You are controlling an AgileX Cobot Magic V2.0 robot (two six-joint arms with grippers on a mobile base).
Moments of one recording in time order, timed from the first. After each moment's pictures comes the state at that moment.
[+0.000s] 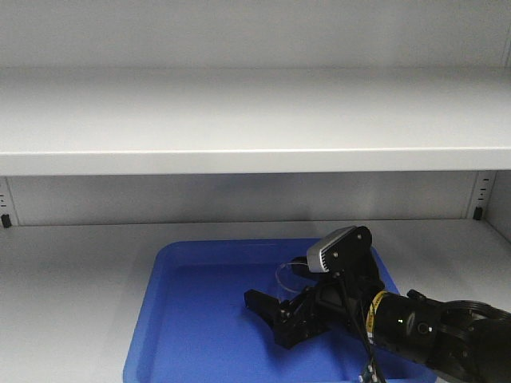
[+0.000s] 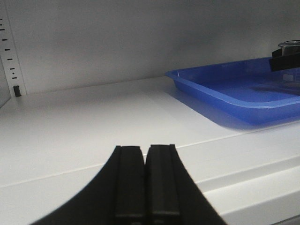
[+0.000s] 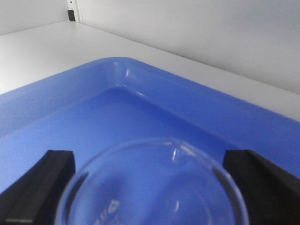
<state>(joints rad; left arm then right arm) -0.26 -0.01 0.03 -0.03 0.01 0.09 0.34 1.70 -0.95 -0.88 -0.60 0.64</state>
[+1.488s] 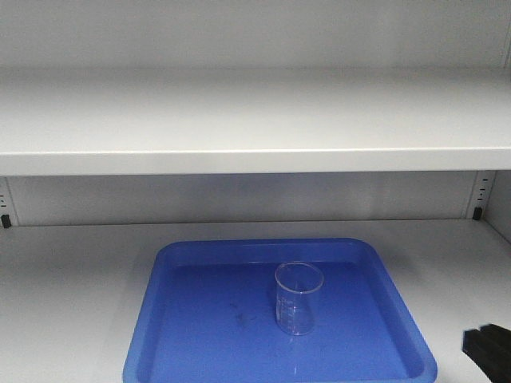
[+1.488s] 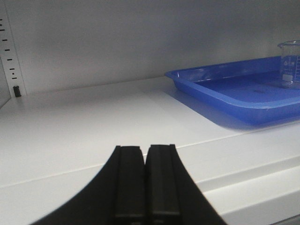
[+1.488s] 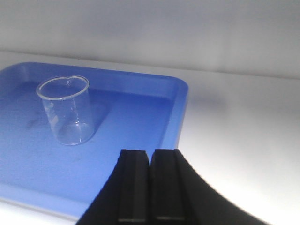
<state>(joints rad) -0.26 -0.01 0.03 -0.03 0.01 0.09 0.34 0.71 -0.45 -0.87 0.05 0.83</state>
